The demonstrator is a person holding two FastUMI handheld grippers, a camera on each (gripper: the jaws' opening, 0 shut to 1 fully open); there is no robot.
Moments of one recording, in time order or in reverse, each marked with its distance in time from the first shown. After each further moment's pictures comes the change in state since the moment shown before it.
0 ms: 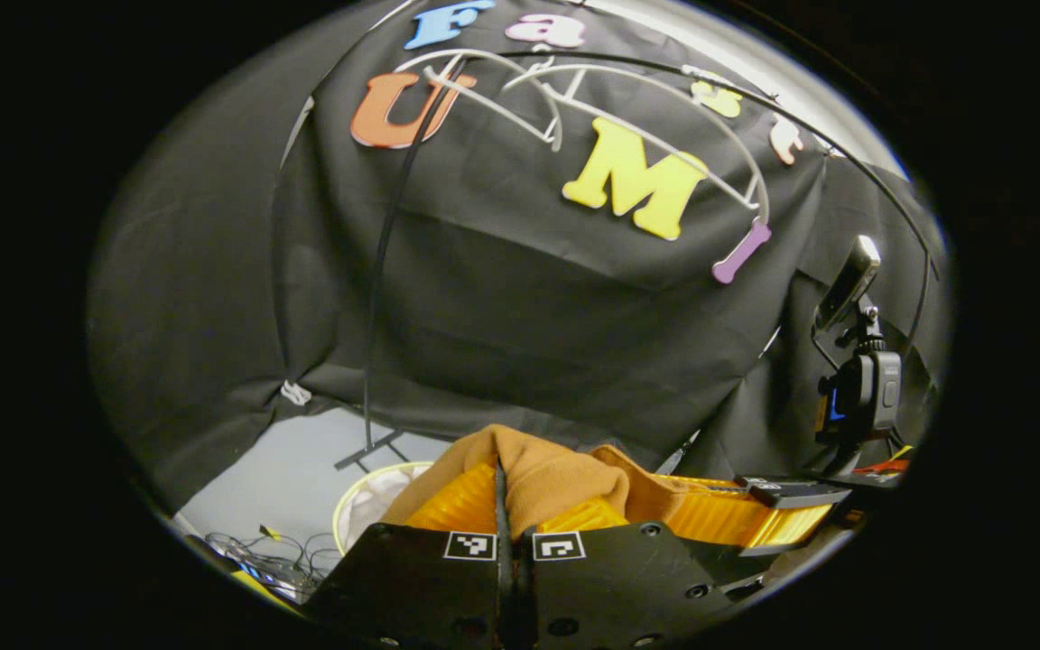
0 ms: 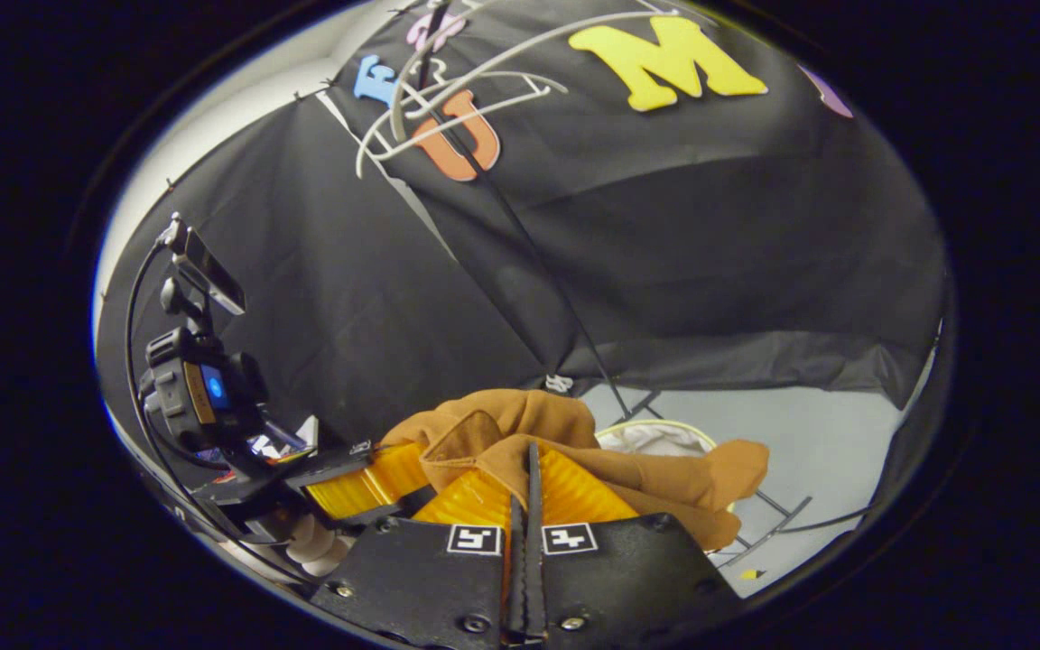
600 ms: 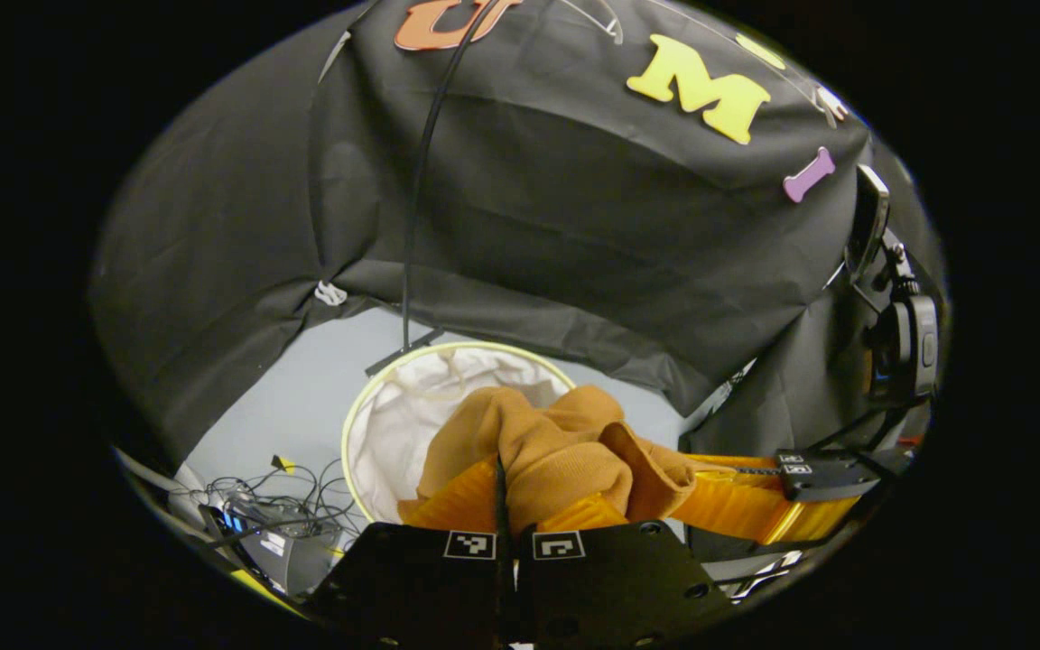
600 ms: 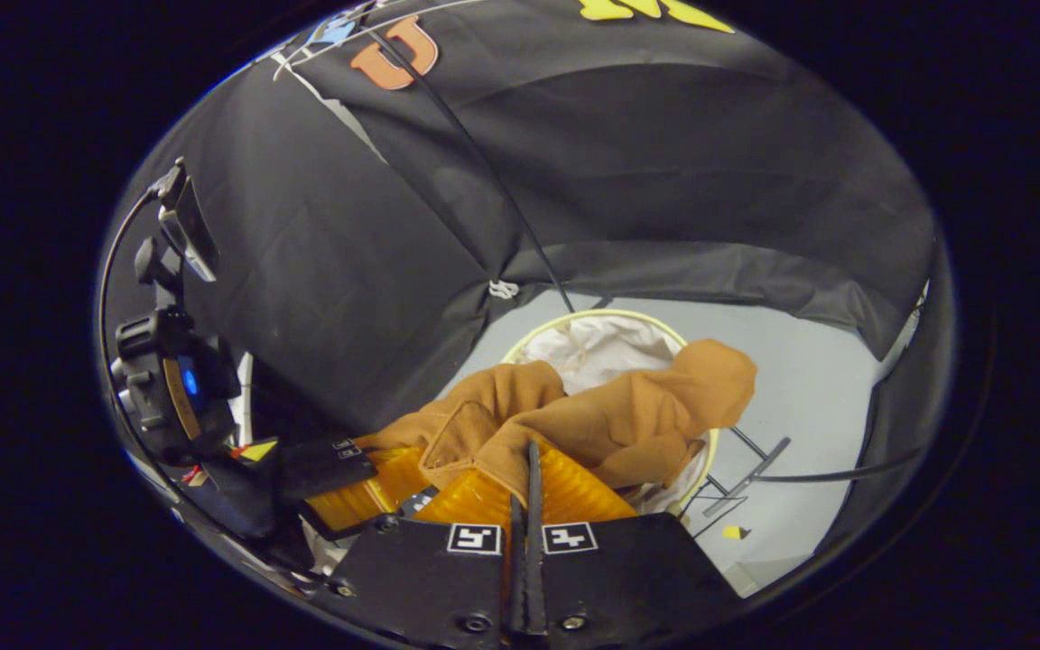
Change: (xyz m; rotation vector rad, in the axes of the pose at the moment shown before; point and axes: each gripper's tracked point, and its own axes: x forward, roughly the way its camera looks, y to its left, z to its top) left arm 0.041 0.050 -0.153 -0.034 0.299 0.147; right arm 0.049 -0.074 -0.114 0.011 0.272 -0.184
